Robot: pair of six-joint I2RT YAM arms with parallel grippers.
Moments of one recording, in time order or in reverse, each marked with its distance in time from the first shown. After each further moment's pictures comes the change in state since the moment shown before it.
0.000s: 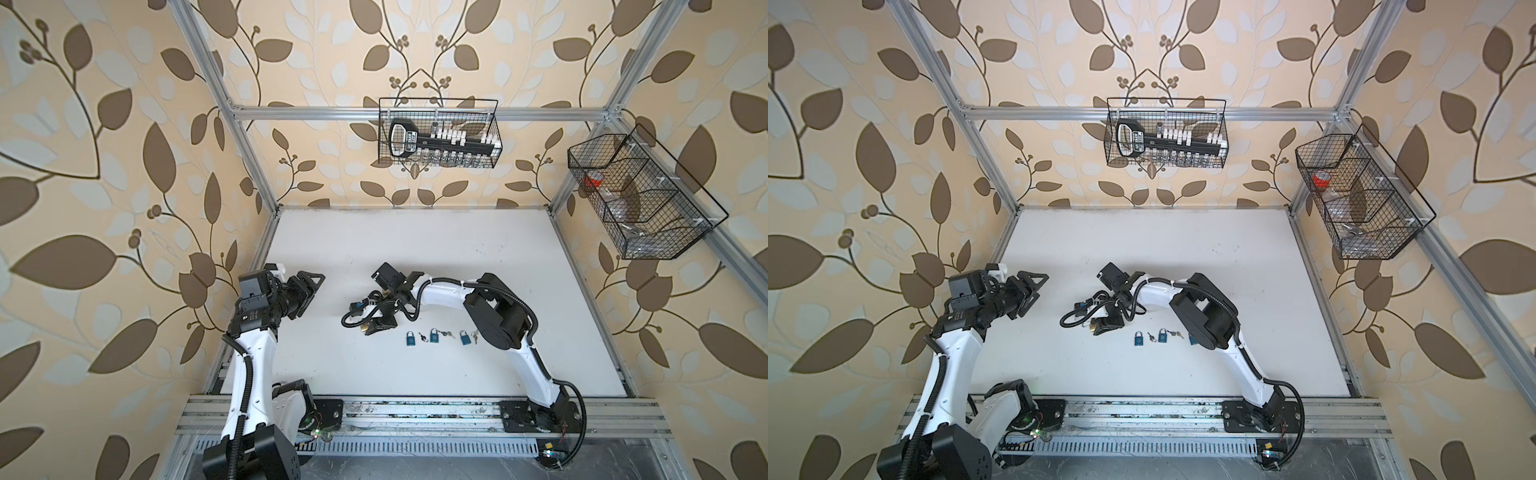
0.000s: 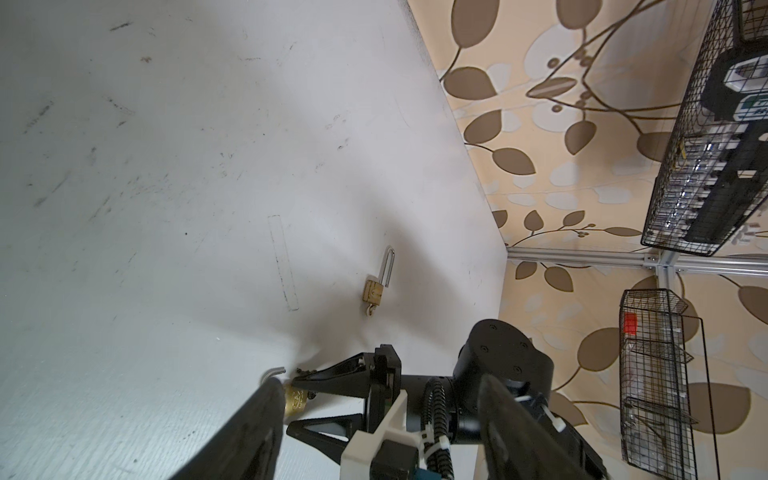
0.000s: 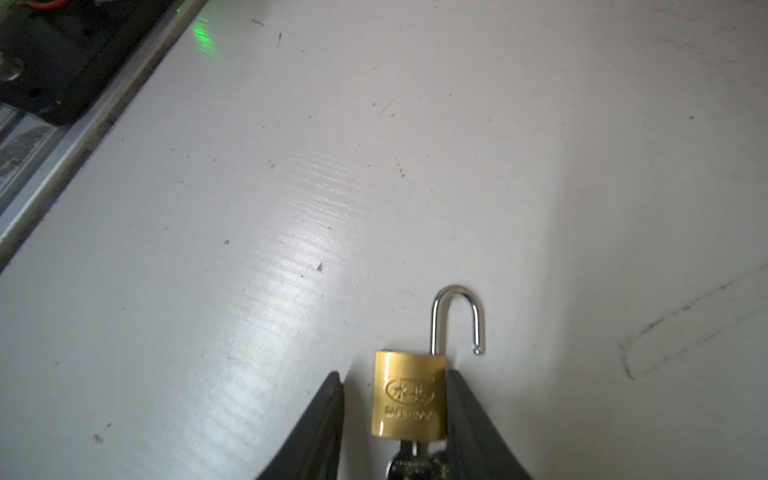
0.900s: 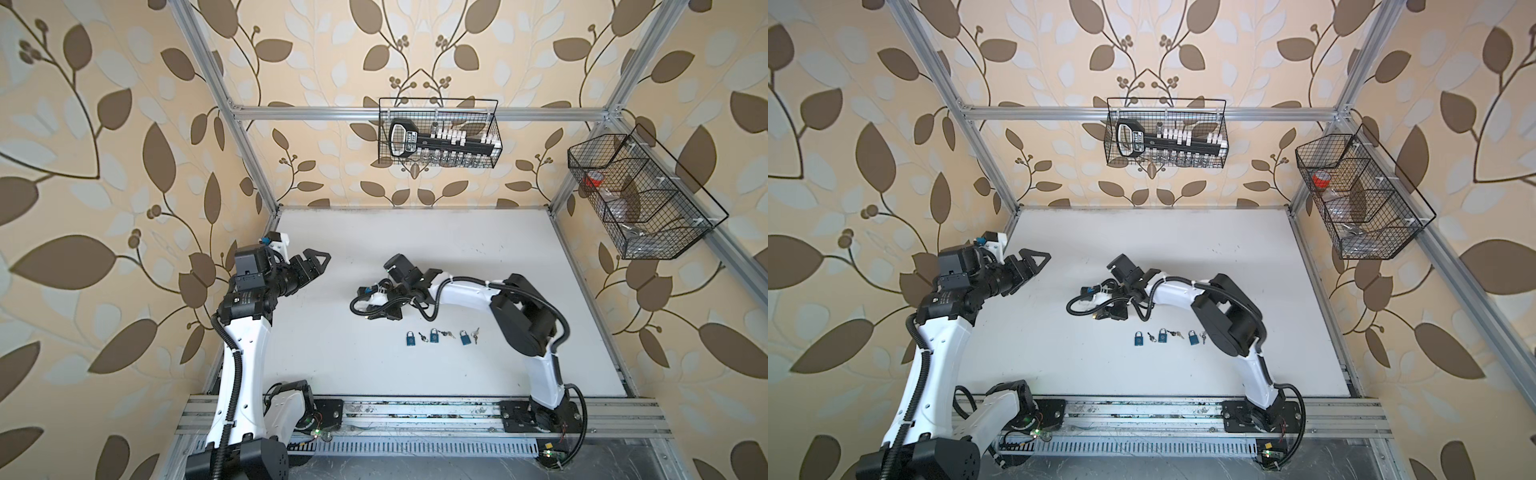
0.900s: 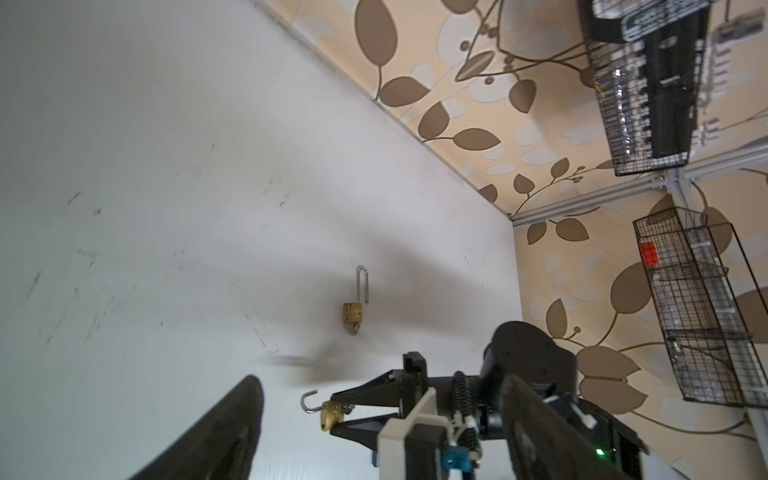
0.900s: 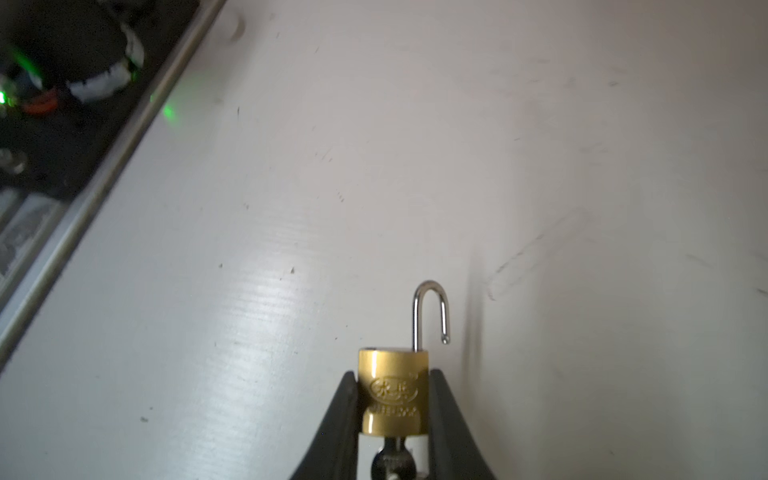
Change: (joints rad) left arm -0.153 0.048 0.334 -0.142 -0.082 0.229; right arm -0.053 -0.282 -0.226 0.227 0.082 0.234
